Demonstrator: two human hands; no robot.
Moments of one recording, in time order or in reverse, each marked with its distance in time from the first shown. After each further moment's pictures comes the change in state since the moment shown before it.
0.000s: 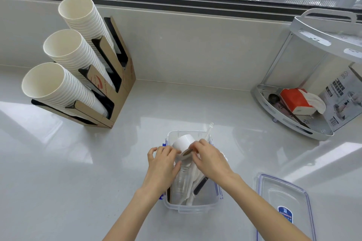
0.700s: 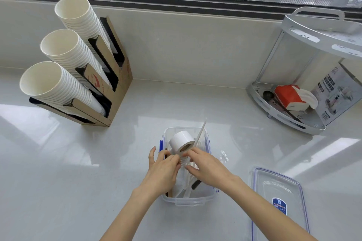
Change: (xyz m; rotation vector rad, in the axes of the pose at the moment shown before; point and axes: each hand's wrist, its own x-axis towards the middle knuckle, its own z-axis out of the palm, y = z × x) left_hand -0.013 0.006 0.001 0.124 -0.229 0.039; right_hand -0.024 0.004 0.003 -0.029 -0.182 -0.120
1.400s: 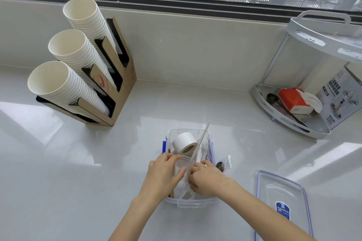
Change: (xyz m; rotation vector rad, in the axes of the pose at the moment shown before) left_hand -0.014 0.002 -0.009 -0.259 0.133 -0.089; right_hand 0.002 -0.005 0.017 -0.540 -0.354 -0.114
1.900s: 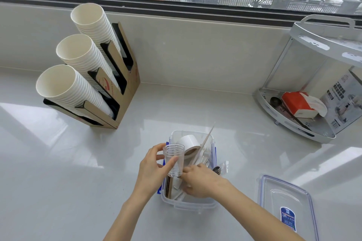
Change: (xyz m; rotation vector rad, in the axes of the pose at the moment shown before) left_hand 0.002 -0.009 -0.027 -0.531 0.189 -0.175; right_hand 0.012 -0.016 -0.015 0.107 0.022 -0.051
